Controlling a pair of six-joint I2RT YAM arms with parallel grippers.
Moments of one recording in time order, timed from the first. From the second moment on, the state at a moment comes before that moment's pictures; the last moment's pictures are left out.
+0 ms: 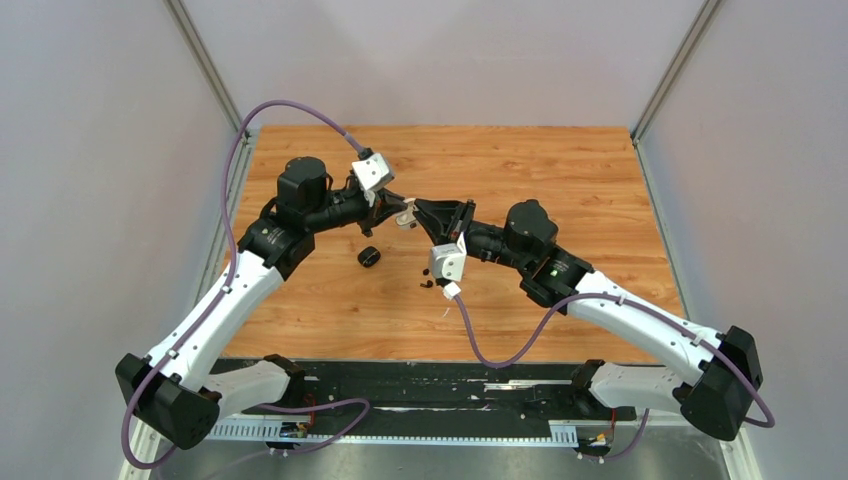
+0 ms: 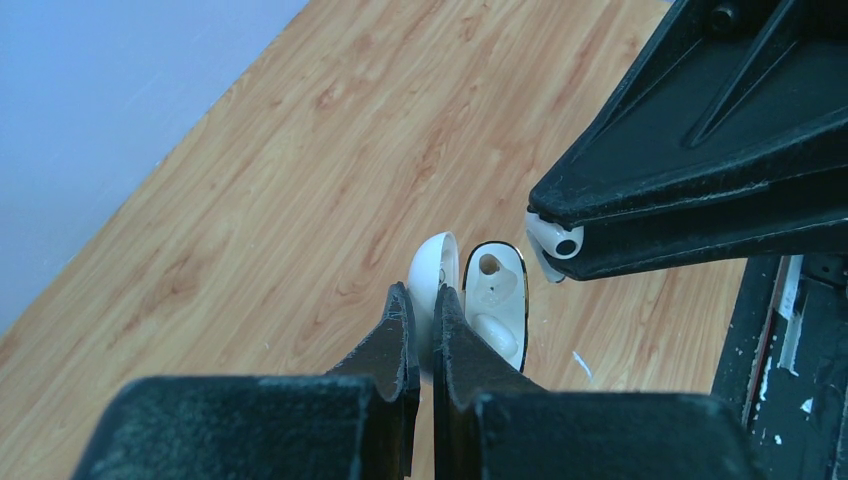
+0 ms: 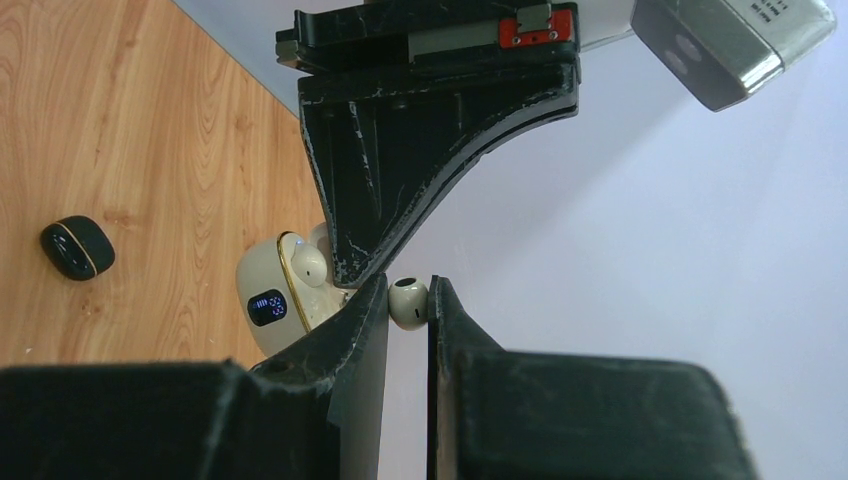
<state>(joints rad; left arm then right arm) -0.50 1.12 1.14 -0.28 0.56 0.25 0.86 1.16 0.95 0.25 -0.40 -1.18</state>
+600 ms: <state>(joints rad) -0.50 1.12 1.14 -0.28 0.56 0.23 0.86 1.20 0.95 0.22 -0.38 -1.23</state>
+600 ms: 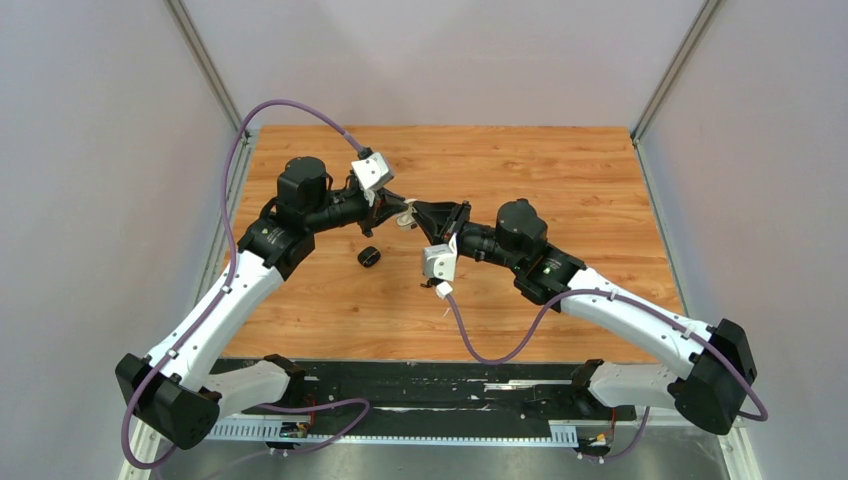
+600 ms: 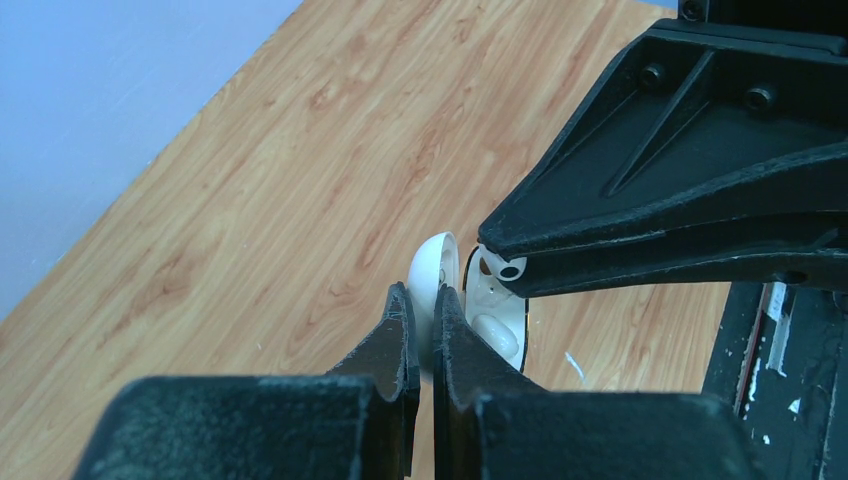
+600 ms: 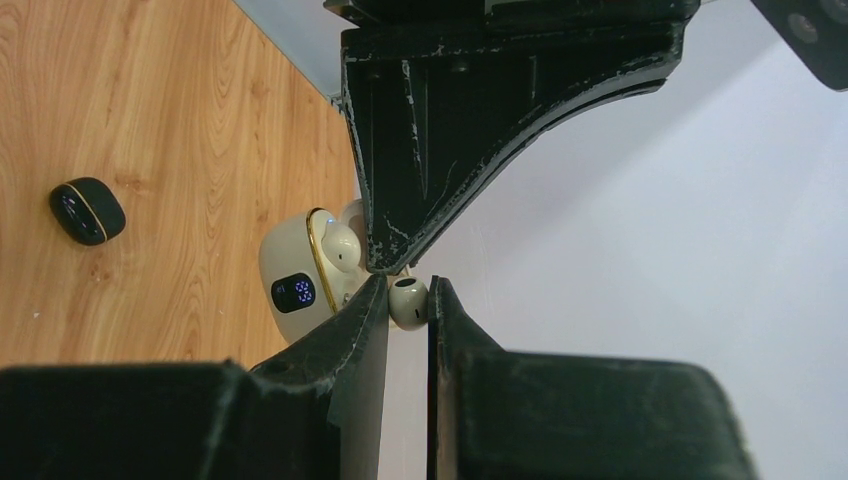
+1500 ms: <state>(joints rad) -0.50 1.12 1.14 -0.28 0.56 0.24 0.86 1.21 0.95 0.20 -0.31 -1.30</state>
